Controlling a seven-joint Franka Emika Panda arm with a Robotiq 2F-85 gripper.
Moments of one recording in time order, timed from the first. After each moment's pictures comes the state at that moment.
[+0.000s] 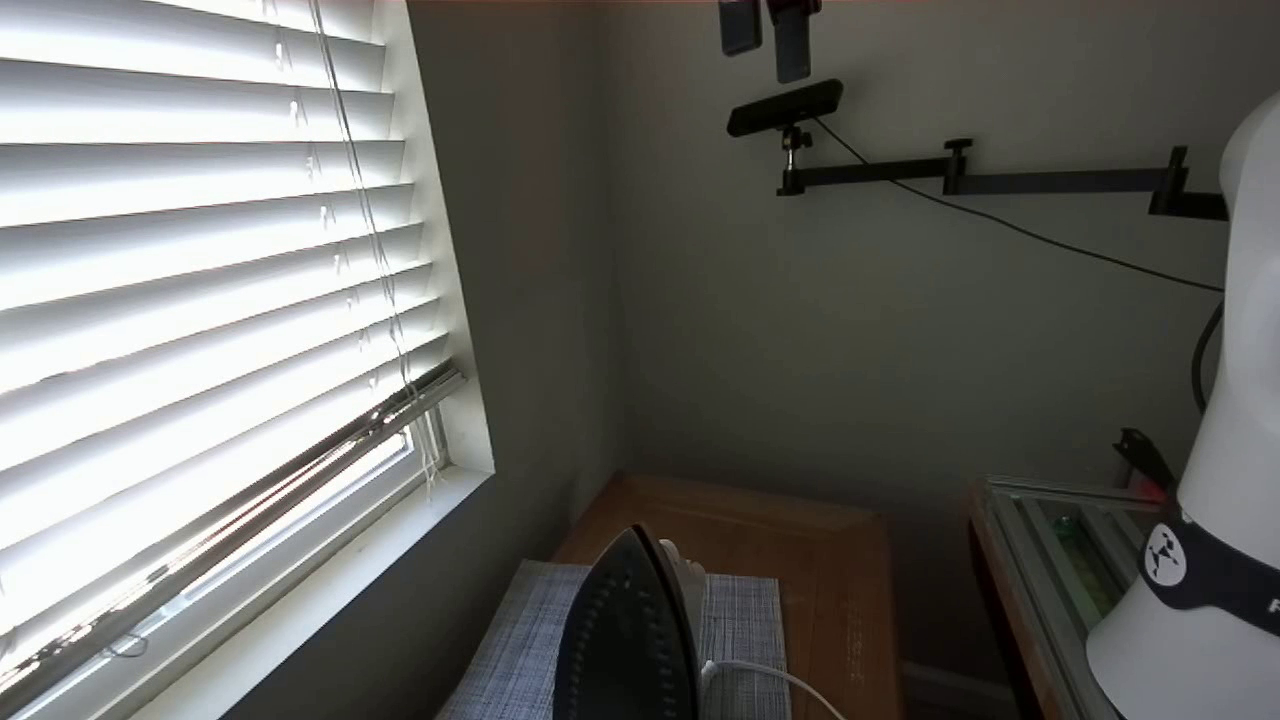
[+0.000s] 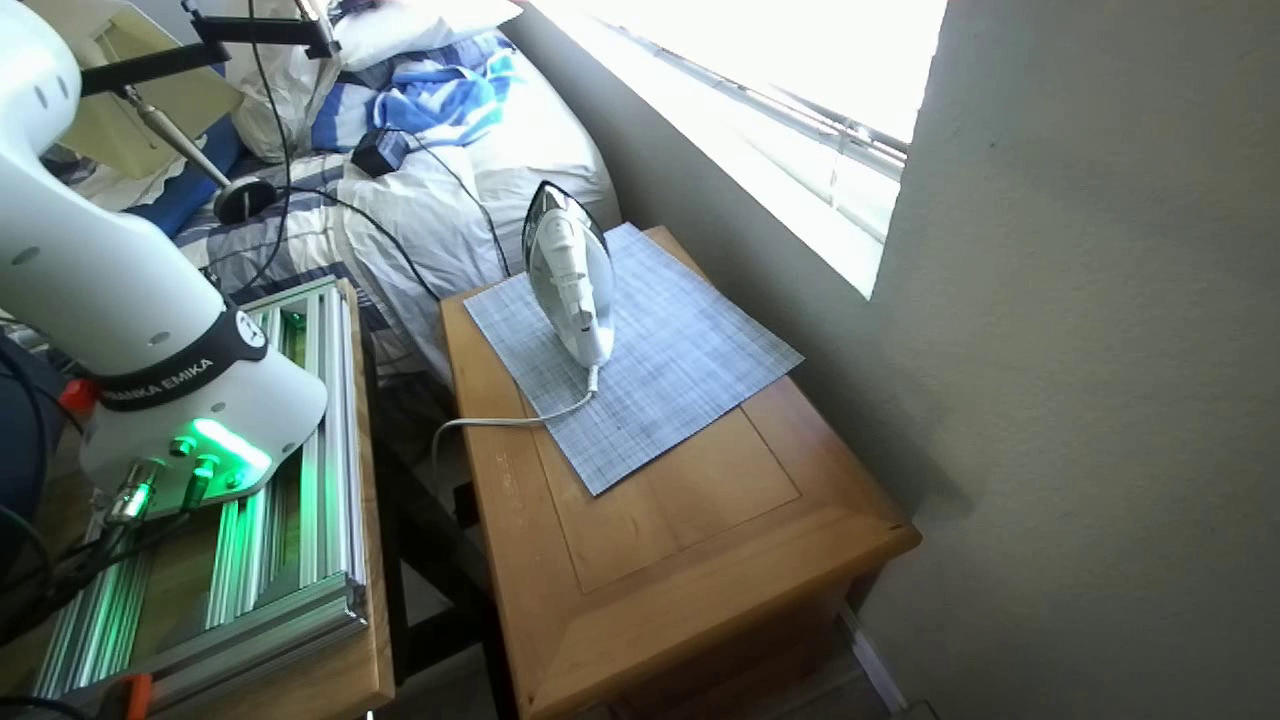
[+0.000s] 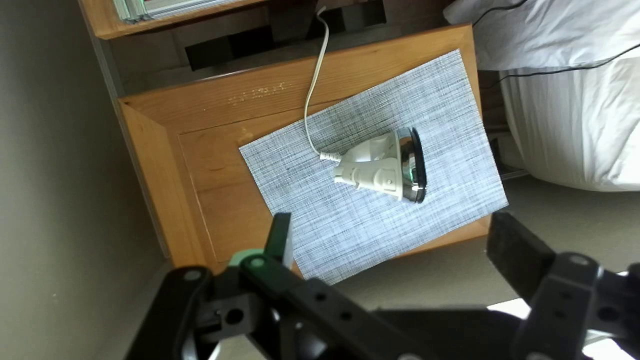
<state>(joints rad) -0.10 -0.69 -0.10 -2.34 0.03 1.53 0.09</state>
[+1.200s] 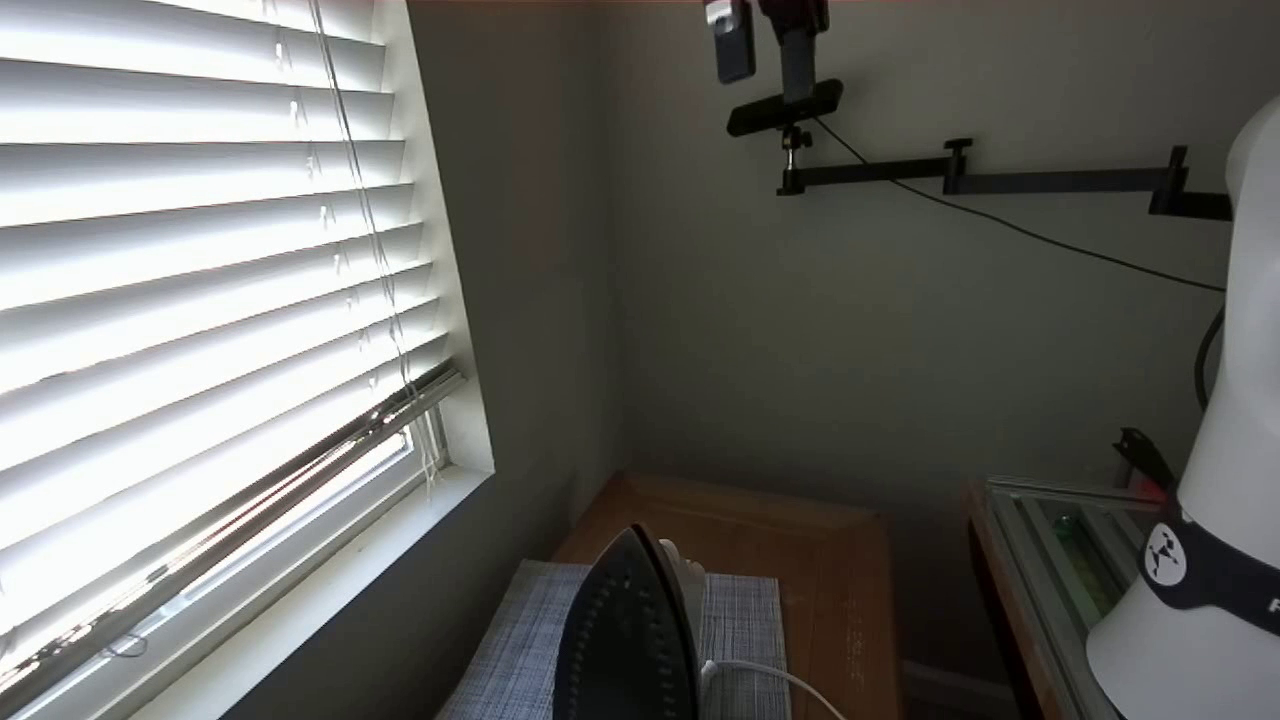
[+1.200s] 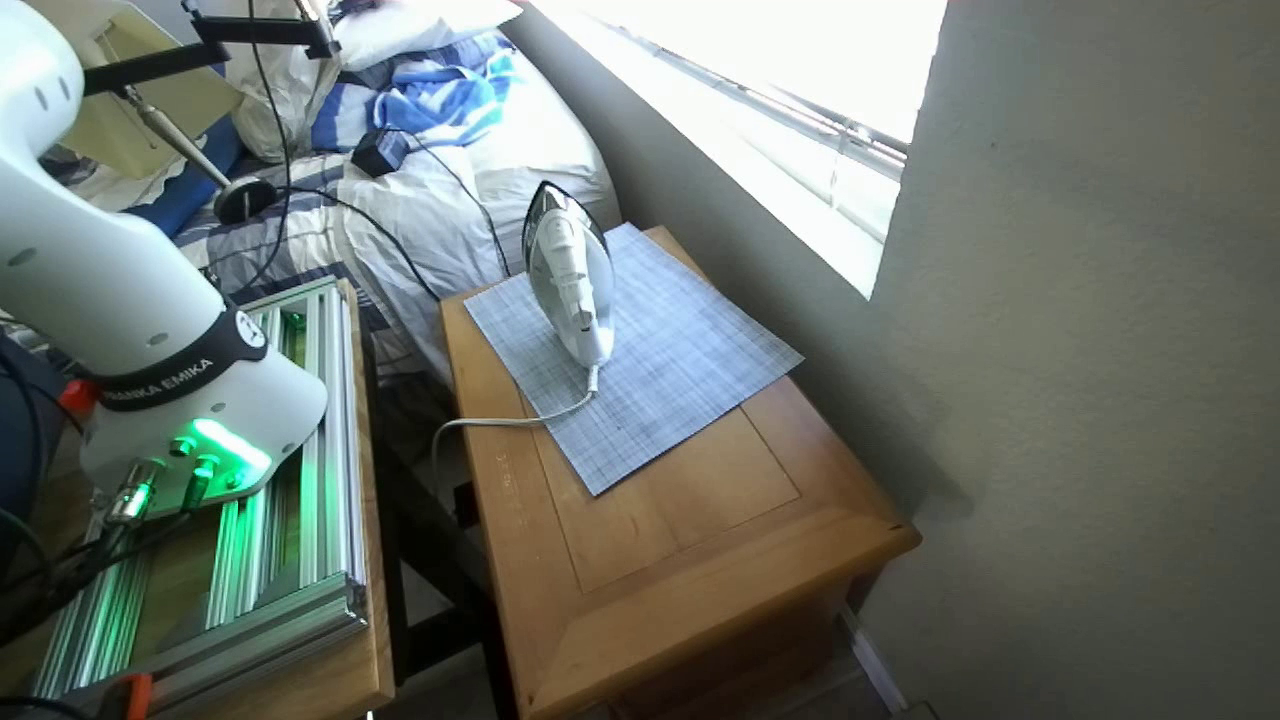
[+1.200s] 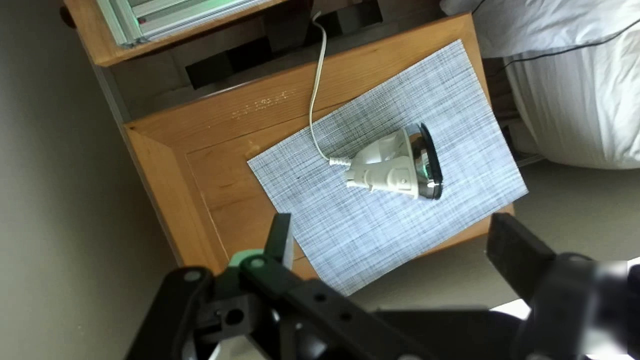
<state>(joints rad) -0.13 -0.68 -0.10 -2.36 0.03 1.56 0.17</state>
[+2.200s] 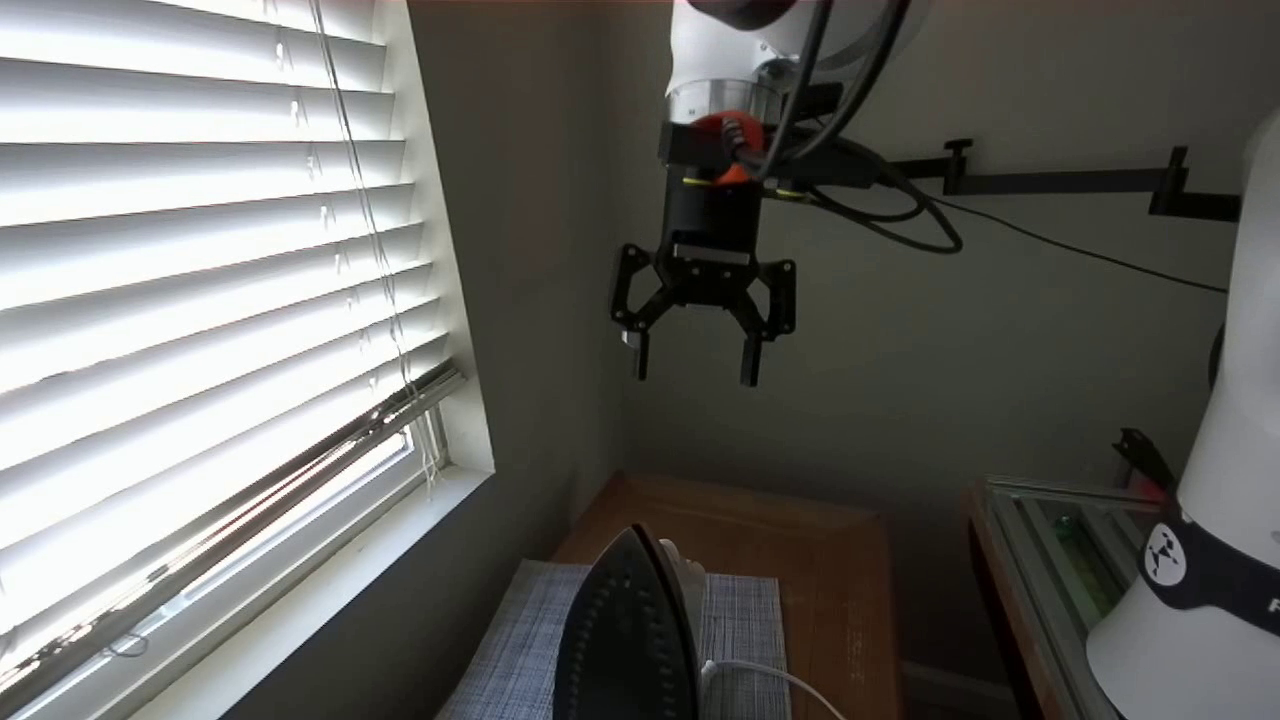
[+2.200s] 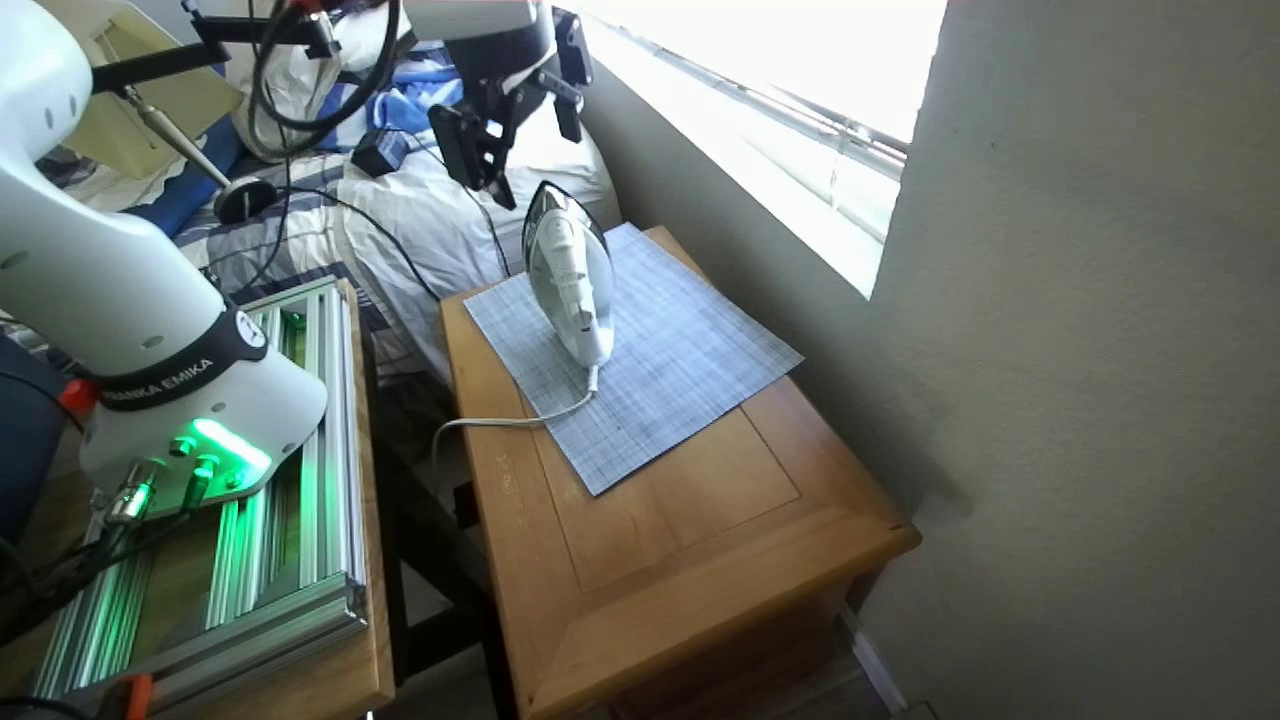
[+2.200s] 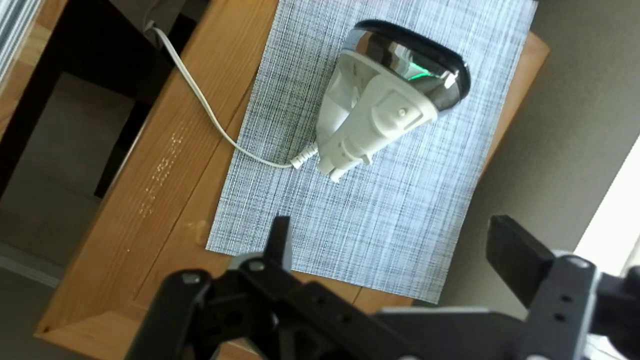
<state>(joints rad) -0.19 -0.43 -0.09 -2.76 0.33 2.30 0.59</state>
